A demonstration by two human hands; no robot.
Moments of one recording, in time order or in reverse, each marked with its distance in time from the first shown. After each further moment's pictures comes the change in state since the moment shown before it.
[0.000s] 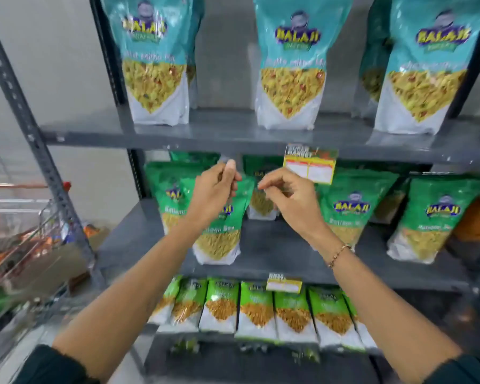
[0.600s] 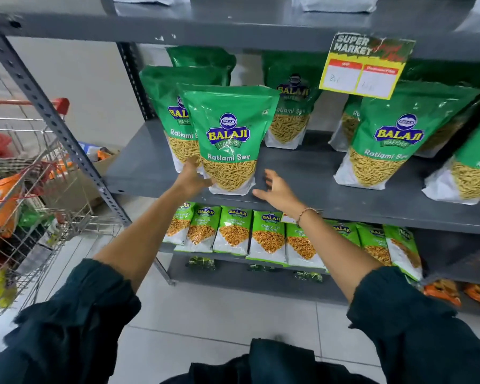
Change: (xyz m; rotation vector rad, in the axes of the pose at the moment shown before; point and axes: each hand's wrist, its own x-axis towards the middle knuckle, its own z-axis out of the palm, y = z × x) left_hand -0.014 -0.210 -0.040 0.328 -0.198 -0.612; right_hand -0.058 0.206 0.088 -0.139 -0.437 0.720
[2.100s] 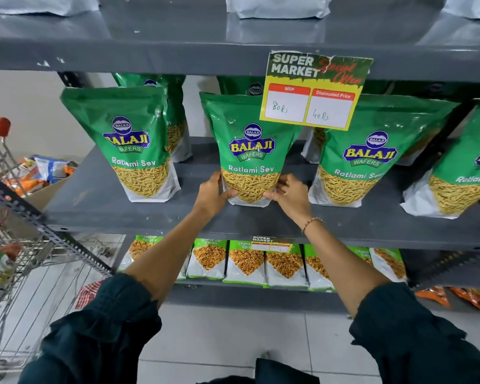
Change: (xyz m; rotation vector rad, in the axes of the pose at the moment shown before) left_hand 0.065 0.058 0.128 0.052 -0.034 0.220; right_hand 0.043 0.056 -0.103 0.177 0.325 -0.038
